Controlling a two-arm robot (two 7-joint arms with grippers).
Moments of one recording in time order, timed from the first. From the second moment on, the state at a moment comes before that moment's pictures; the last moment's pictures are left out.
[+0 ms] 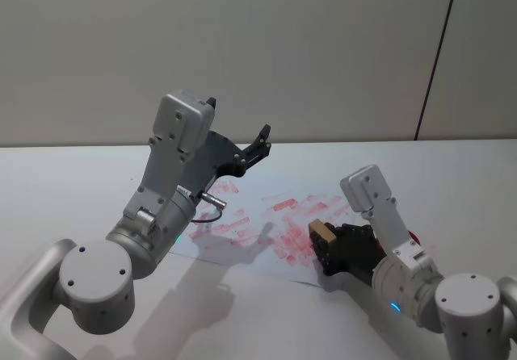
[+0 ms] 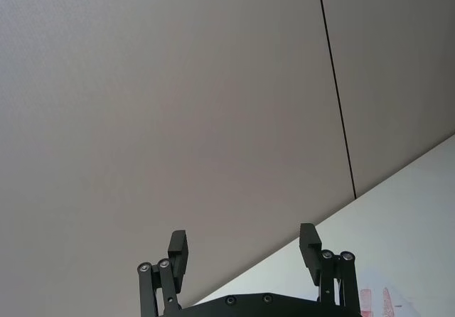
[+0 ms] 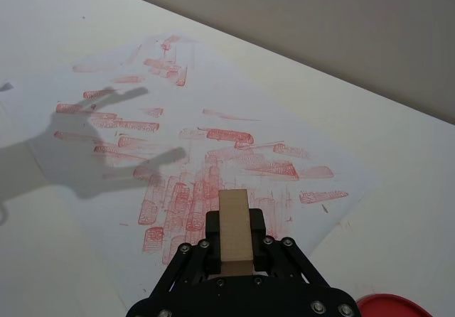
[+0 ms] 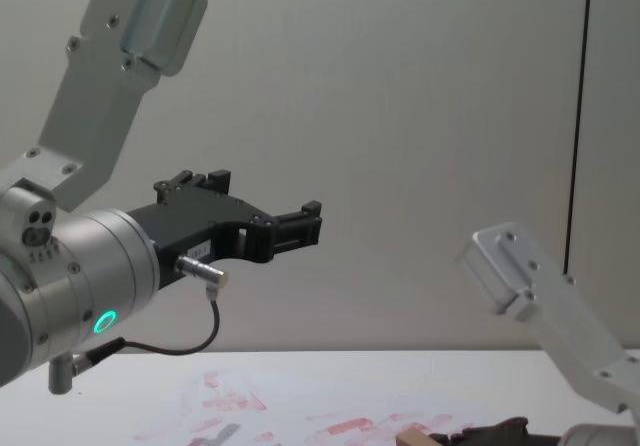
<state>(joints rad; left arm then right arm) -0.24 0.38 0.45 -1.63 -0.20 0.01 -0.01 0.16 0.14 -0.39 -1.45 -0.03 0.35 0.25</state>
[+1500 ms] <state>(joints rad) -0.24 0.38 0.45 -1.63 -0.20 0.01 -0.01 0.14 0.16 -0.33 -1.61 0.15 0.43 0.20</state>
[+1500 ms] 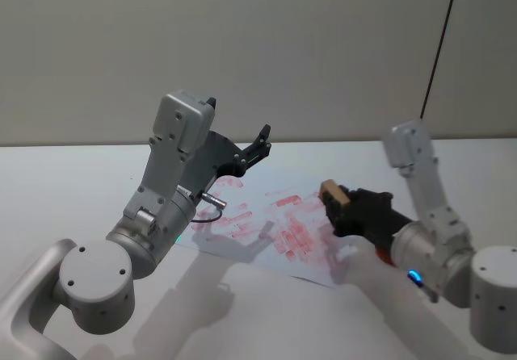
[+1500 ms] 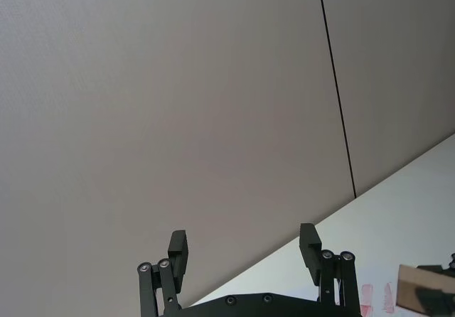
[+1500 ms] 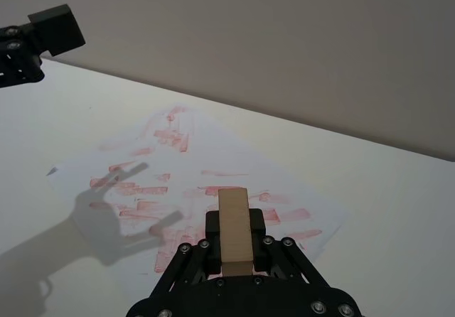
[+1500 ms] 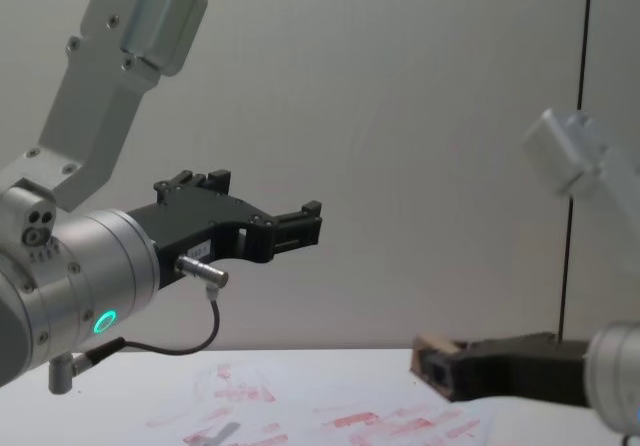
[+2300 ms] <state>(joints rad) -0.24 0.38 0.45 -1.63 -0.20 0.01 -0.01 0.01 0.30 -0.24 -1.71 0.21 0.47 0.14</state>
